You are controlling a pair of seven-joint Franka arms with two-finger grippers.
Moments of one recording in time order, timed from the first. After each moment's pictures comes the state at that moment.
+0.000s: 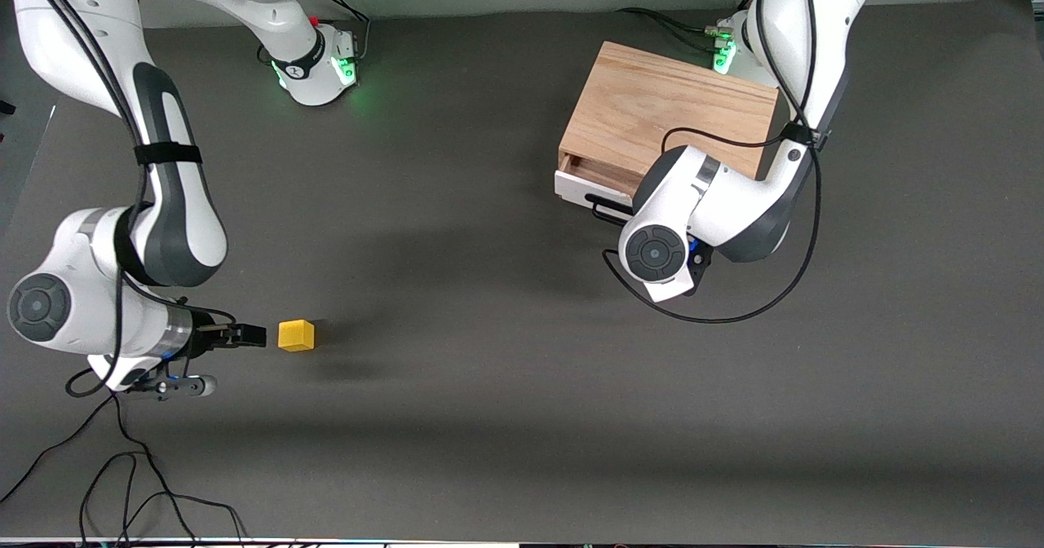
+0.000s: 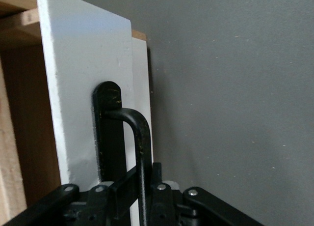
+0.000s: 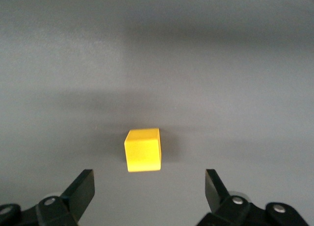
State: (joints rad) left arm -0.37 0.58 -0.21 -1.53 0.01 1.65 -1.74; right arm 0.12 0.55 -0.12 -1.53 0.08 2.02 -0.05
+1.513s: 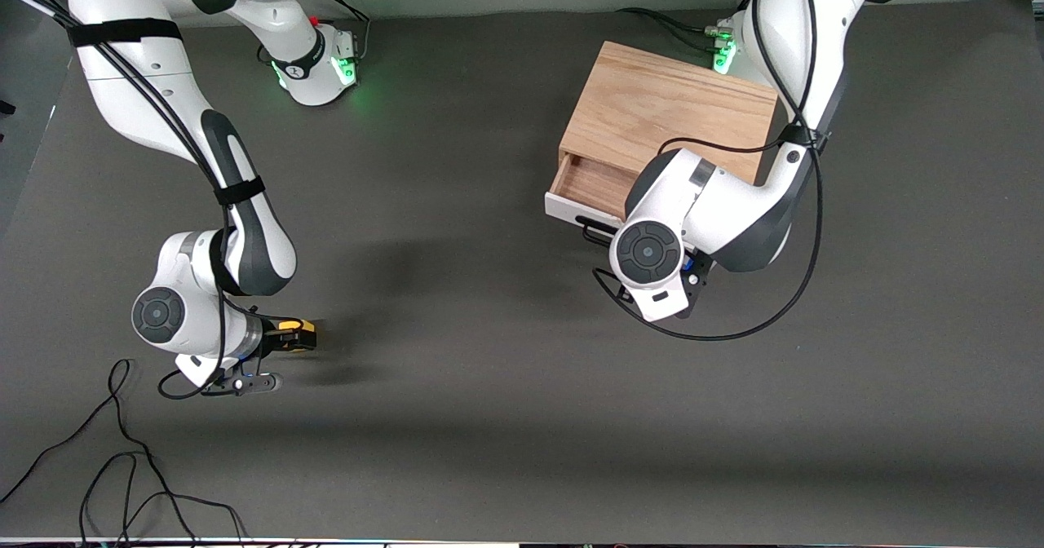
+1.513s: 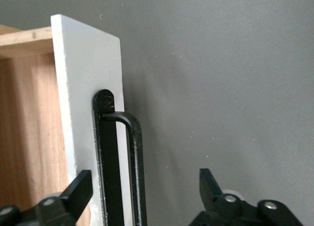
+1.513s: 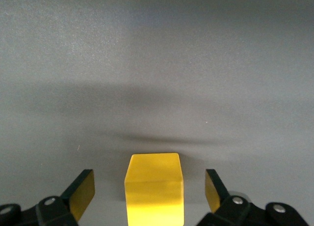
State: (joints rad) left arm -0.39 0.63 -0.21 -1.37 0.08 1.68 -1.73; right arm 0.18 0.64 -0.12 -1.68 0.08 2.26 -0.05
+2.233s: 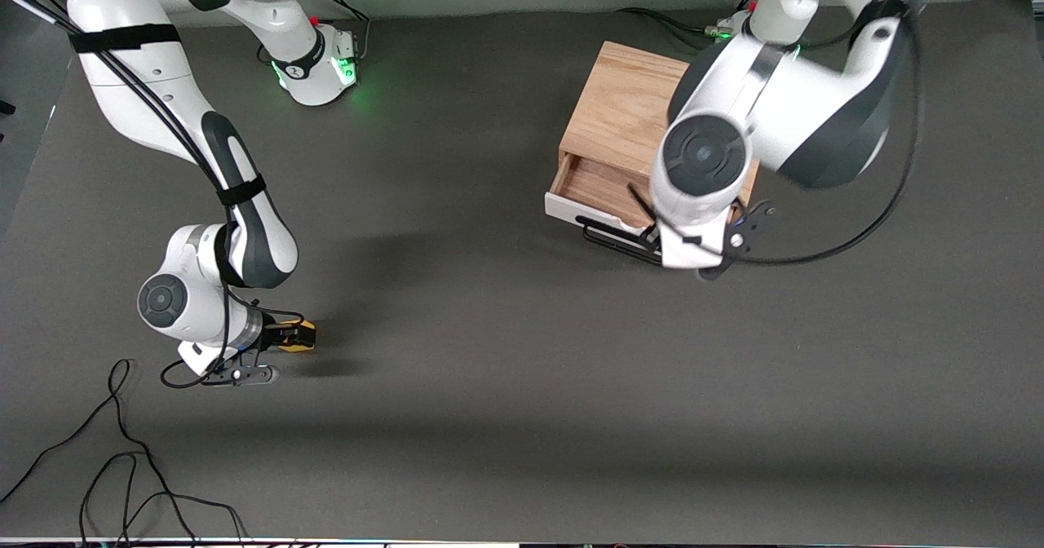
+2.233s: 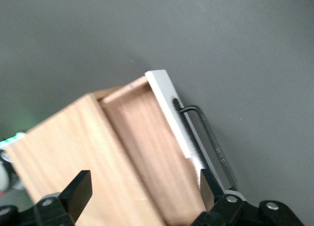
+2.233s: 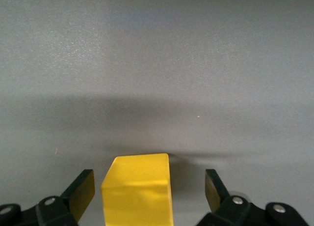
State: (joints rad) left arm -0.36 0.38 -0.20 -1.32 0.09 1.37 -1.23; right arm 0.16 0.63 -0.12 -1.81 0.11 2.44 -0.05
